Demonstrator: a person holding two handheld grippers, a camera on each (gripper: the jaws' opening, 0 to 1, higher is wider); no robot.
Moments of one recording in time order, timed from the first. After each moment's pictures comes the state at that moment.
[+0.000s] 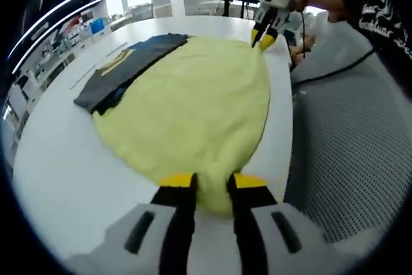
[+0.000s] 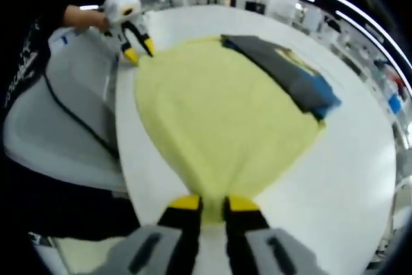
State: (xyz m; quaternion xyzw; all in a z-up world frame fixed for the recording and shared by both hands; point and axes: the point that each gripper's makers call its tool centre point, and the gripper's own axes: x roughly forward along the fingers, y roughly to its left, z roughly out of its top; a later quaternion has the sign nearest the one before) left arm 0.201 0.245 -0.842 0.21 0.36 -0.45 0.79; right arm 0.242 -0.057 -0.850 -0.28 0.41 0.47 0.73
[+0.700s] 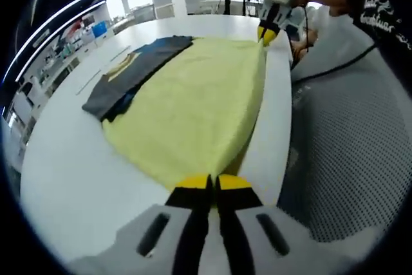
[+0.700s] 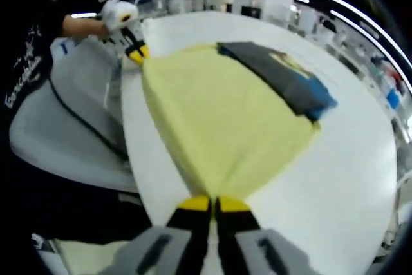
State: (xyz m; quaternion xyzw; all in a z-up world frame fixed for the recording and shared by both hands) left arm 0.192 0.243 -0.825 0.24 0.36 -0.43 0.79; right arm 0.226 -0.059 -0.841 -0.26 0.40 0.47 0.74
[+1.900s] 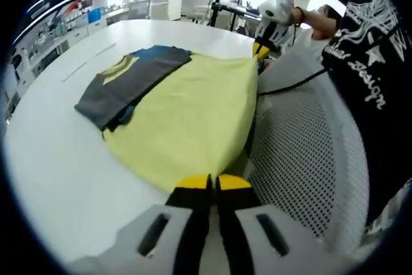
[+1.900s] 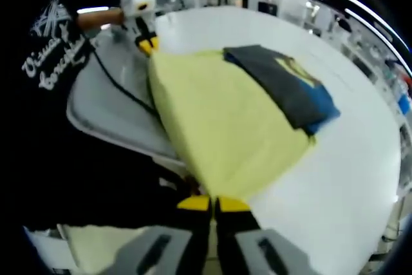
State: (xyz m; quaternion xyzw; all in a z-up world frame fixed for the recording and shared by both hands) left arm 0.116 0.231 -0.780 0.14 0.39 -0.48 0.77; right arm 0.144 -0.071 -0.797 -0.27 0.42 0.51 0.70
